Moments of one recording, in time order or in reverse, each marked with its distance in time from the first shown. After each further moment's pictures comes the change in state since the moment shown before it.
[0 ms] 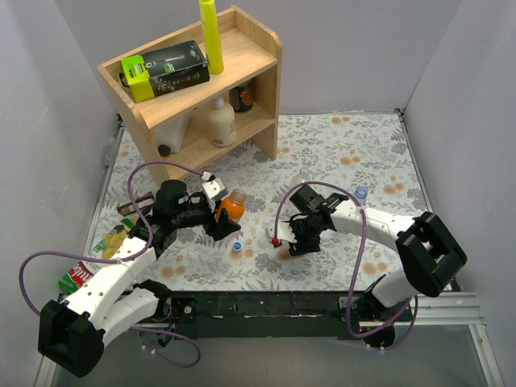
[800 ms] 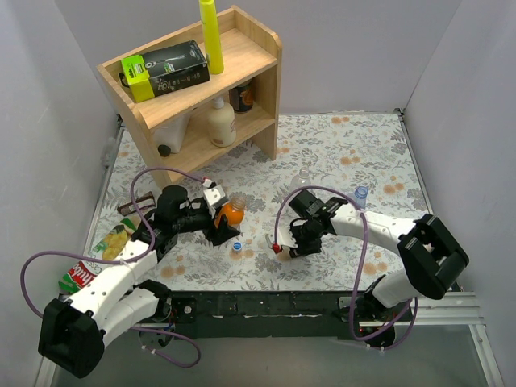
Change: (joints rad) left arm 0.005 -0.005 -0.057 0.037 0.008 0.027; right arm 0.034 -0.009 -0.047 0.036 0.031 -0.018
